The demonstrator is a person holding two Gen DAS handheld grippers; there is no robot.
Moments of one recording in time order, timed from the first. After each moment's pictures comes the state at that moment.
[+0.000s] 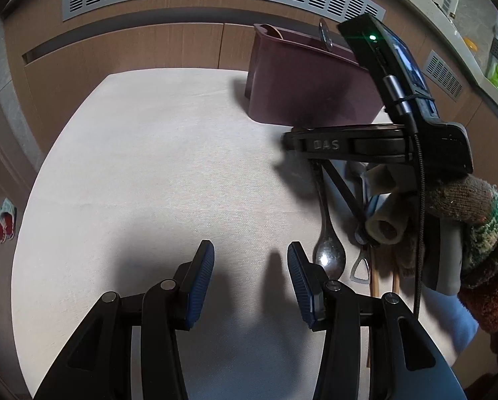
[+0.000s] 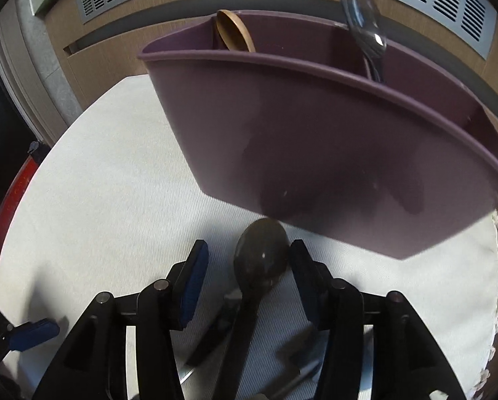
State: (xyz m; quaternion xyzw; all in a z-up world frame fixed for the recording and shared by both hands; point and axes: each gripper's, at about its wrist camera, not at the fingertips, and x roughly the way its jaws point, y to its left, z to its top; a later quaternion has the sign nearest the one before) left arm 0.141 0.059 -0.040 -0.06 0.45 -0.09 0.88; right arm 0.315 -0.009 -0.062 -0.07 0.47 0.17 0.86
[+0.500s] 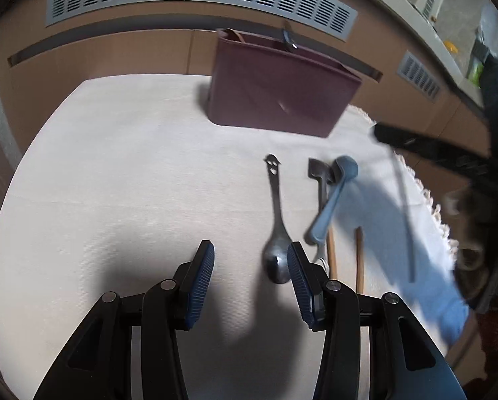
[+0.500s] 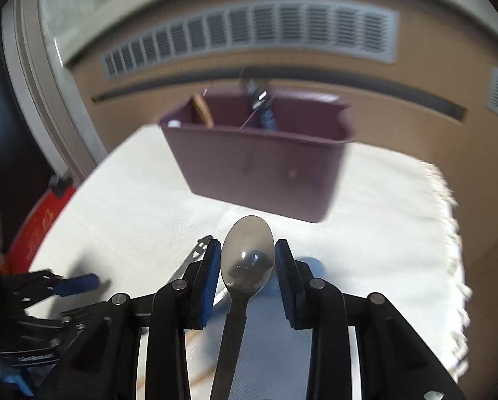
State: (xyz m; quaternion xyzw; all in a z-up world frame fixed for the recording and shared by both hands) left arm 0.134 0.020 -0.041 -0.07 0.43 -0.12 0.89; right arm 0.226 -0.121 -0.004 0.00 0.38 0.19 0.91
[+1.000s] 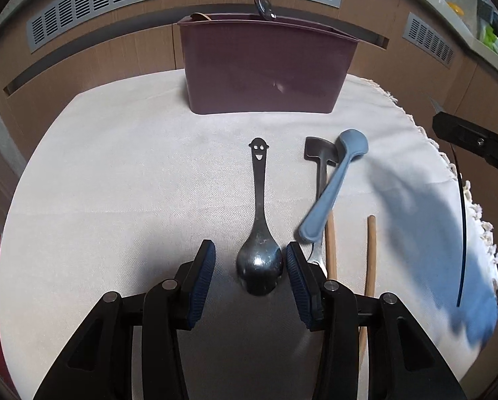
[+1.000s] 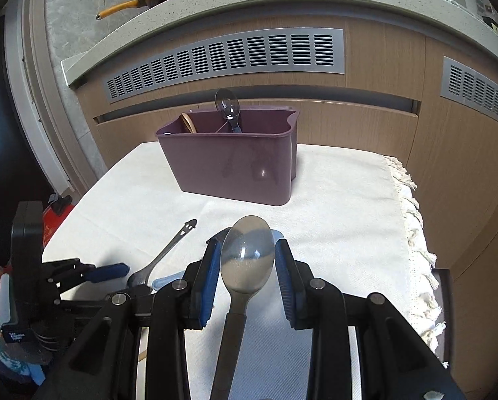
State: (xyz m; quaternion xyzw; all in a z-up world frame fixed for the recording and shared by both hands) left arm 0.146 -0.019 -0.059 0.00 0.45 -0.08 0.89; right arm 0.178 -0.164 0.001 0.01 0.34 0.18 0.92
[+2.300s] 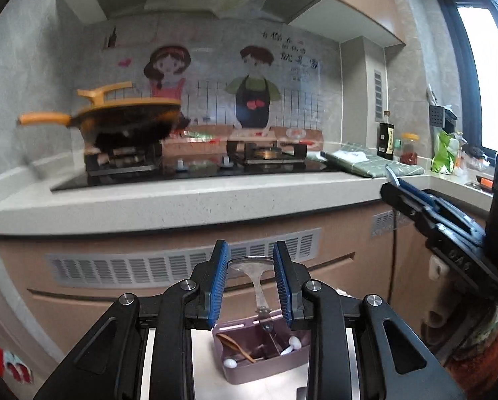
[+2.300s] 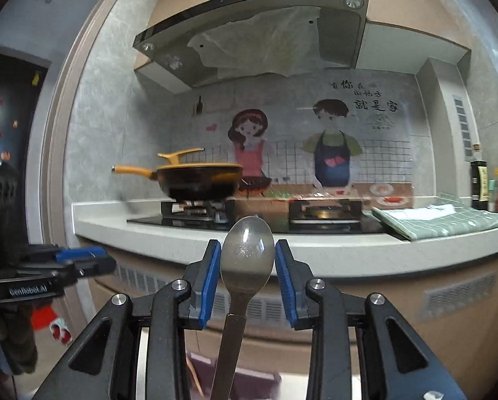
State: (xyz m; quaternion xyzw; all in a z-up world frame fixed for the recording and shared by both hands) left arm 0.219 0.035 0.224 0.00 0.15 -0.15 0.98; right arm 0.209 -0.157 0.218 0.01 -0.01 0.16 0.99
